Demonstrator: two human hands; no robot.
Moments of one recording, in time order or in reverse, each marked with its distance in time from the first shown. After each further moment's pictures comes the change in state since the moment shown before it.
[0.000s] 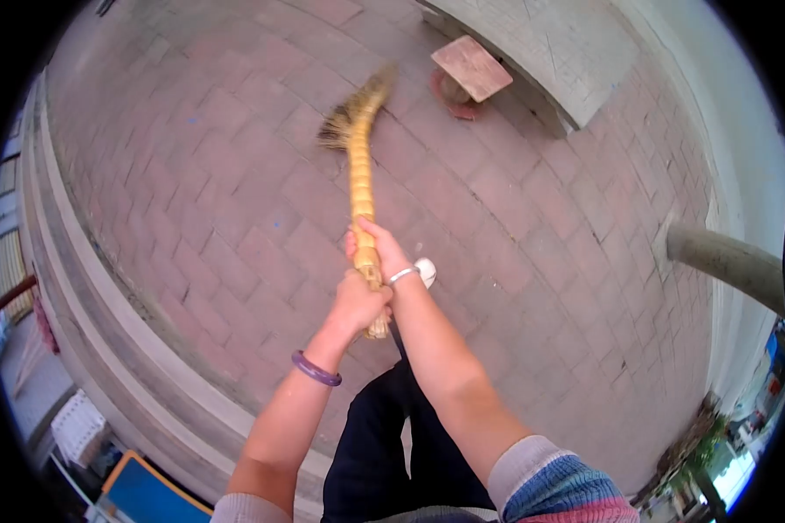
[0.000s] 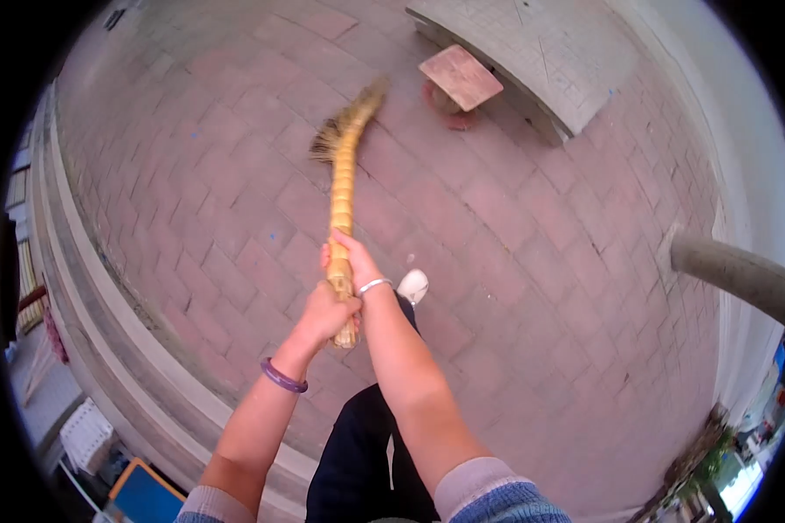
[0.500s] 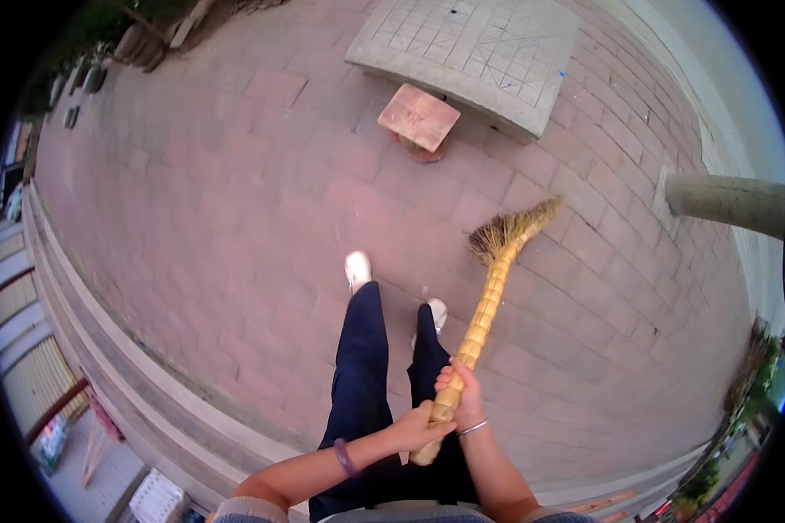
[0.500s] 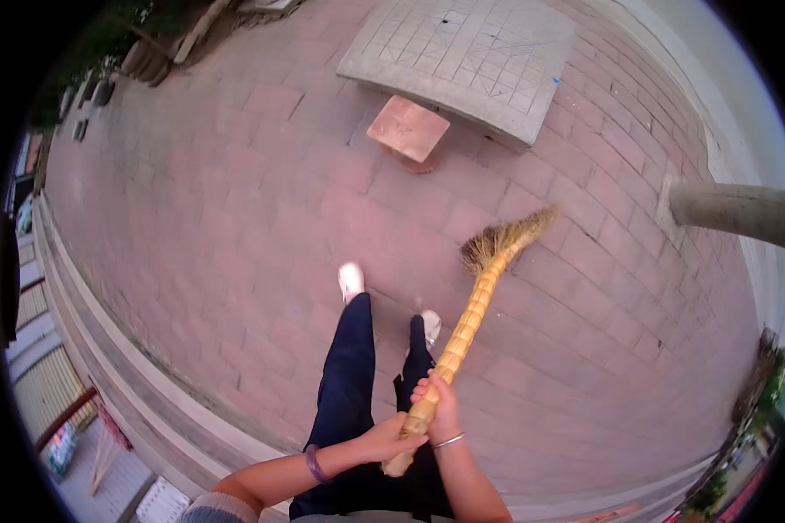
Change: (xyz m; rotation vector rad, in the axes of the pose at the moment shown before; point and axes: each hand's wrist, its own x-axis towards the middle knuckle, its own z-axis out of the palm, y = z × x) left_hand -0.095 0.048 0.049 0.302 -0.675 0.011; right_hand -0.203 0.020 -0.034 0.480 0.287 -0.511
